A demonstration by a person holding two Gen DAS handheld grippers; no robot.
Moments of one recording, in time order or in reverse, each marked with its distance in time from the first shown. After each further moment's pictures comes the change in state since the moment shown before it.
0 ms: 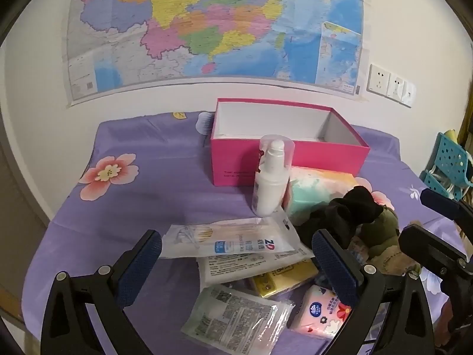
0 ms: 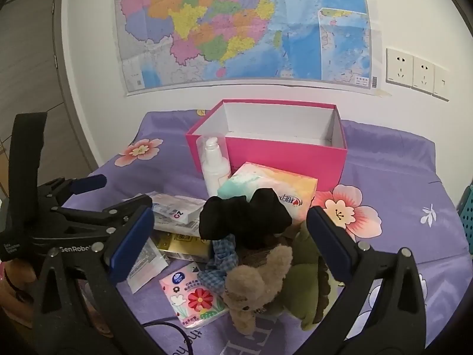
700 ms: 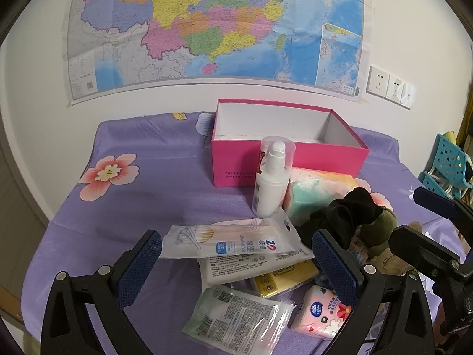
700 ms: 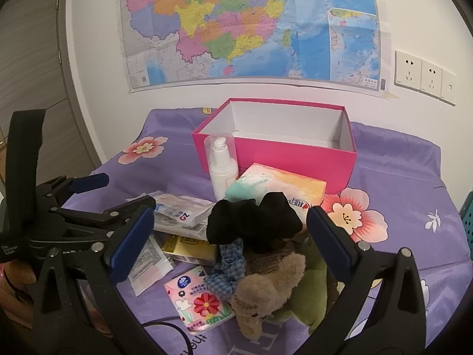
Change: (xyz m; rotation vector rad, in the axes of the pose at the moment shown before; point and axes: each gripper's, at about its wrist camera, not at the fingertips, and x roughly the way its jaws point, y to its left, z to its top) left arm -0.001 0.001 -0.002 0.000 -0.008 0.001; right arm 0.007 0.010 0.005 -0.017 0.012 0.009
